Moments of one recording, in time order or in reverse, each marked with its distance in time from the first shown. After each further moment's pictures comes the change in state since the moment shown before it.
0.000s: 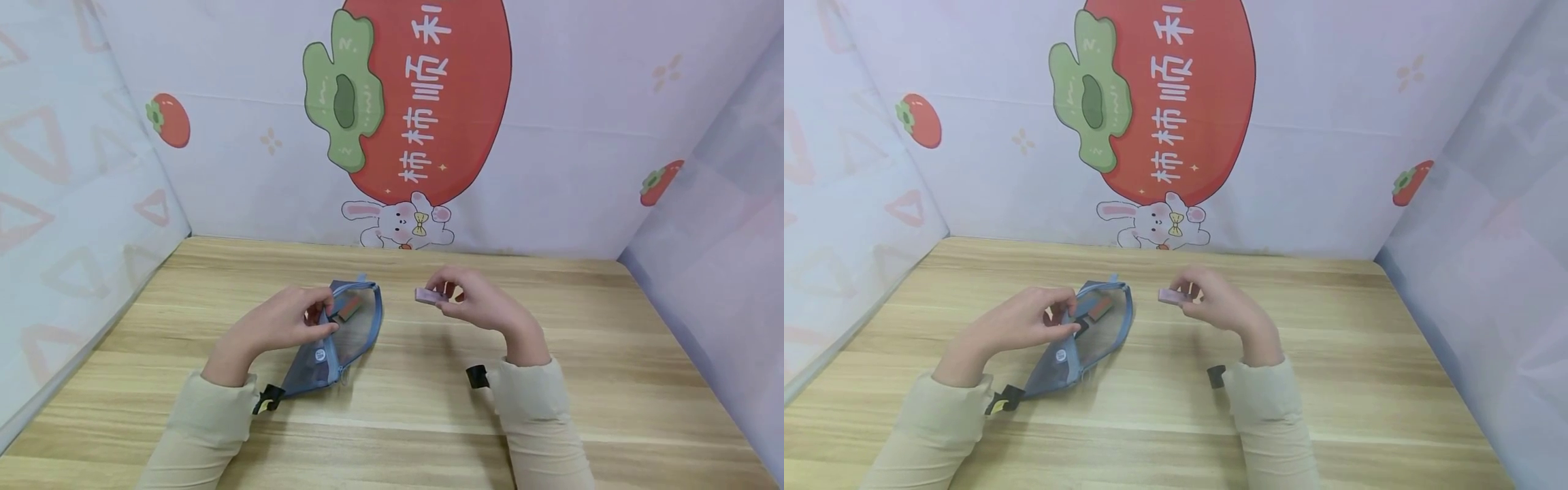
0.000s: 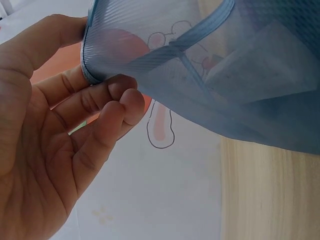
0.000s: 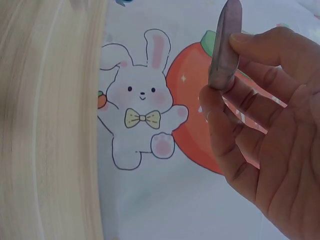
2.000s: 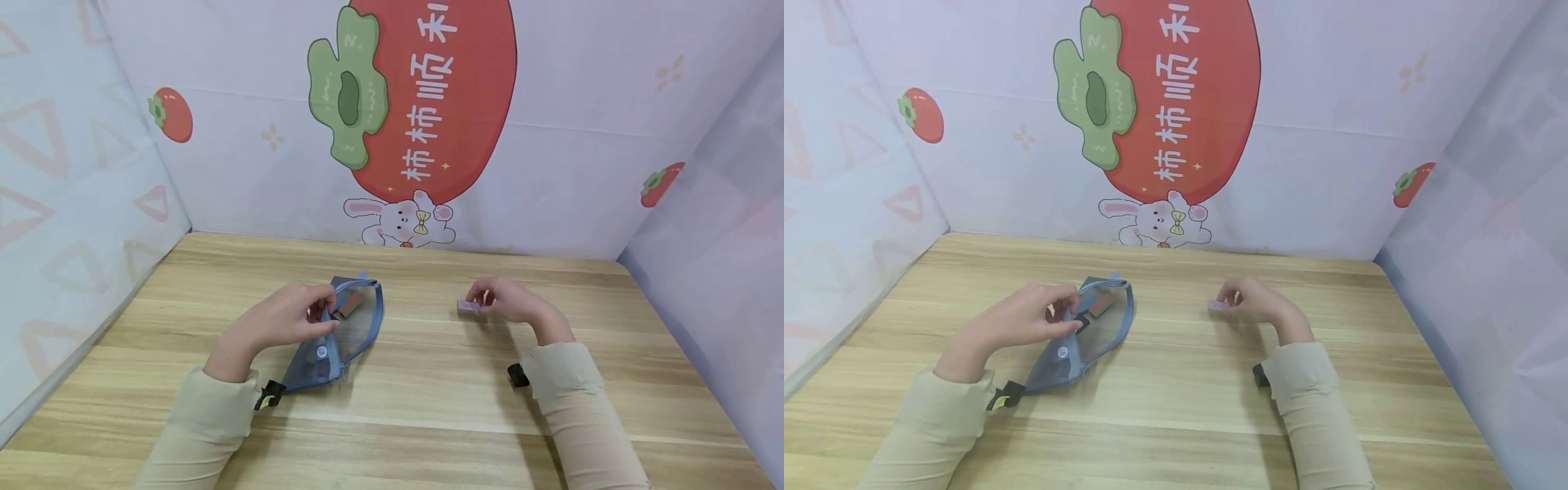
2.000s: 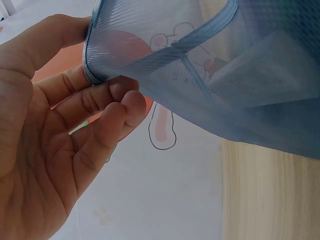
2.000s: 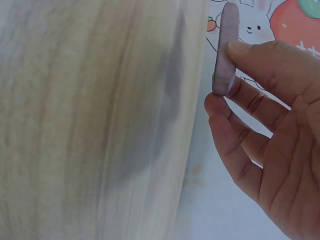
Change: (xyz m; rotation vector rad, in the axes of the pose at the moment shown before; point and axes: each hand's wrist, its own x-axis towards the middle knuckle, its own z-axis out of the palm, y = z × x) left_hand -0.002 0.000 -0.003 -0.014 -0.007 -0.012; right_hand -0.011 0.089 -0.018 -0.146 -0.140 0.144
